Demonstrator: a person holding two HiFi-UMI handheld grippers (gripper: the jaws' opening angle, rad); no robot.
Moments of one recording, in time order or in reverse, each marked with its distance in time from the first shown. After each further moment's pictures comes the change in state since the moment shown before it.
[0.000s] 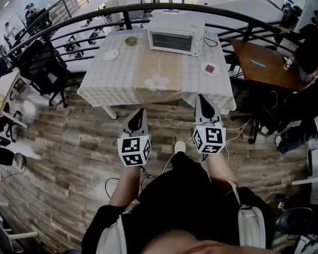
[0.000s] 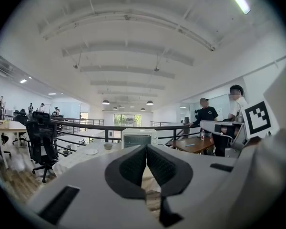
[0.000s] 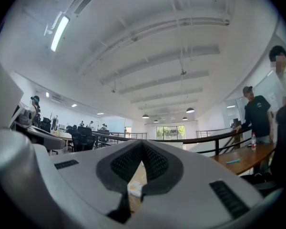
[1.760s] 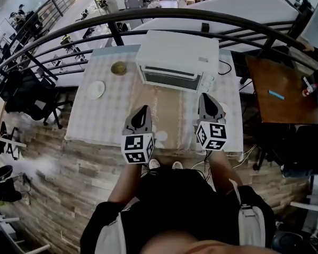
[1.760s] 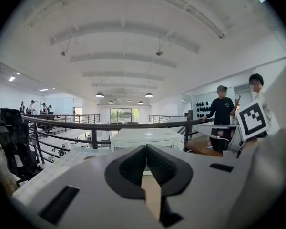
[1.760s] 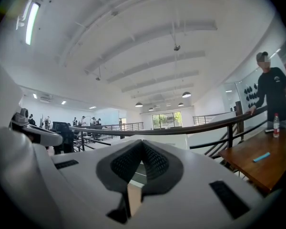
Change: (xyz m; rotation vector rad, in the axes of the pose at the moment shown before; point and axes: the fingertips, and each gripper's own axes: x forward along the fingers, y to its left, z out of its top) left arm 0.434 0.085 0.044 0.021 0.082 -0.034; right arm 0.406 -0.173 -0.097 0.085 0.146 -0.042
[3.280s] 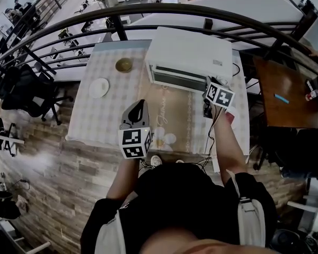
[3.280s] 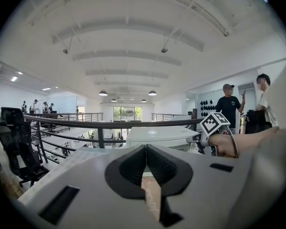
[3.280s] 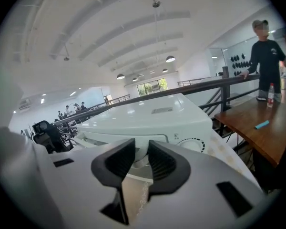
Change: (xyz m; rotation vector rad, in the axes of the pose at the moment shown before) left arm 0.026 0.083 -0.007 -0.012 0.025 0.029; right arm 0.155 -0.055 -0.098 0.213 0.410 -0.140
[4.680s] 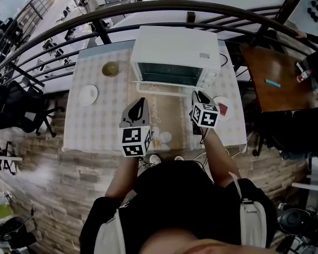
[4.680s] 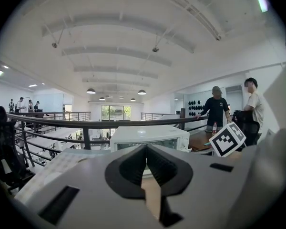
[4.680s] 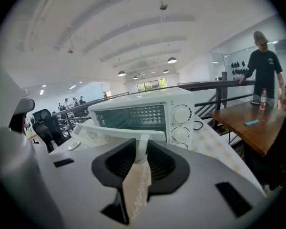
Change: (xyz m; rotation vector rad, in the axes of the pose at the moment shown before) left arm 0.026 -0.031 -0.003 0.032 0.011 -0.145; right arm -0.055 0.020 -0.080 -0.058 0.016 -0.036
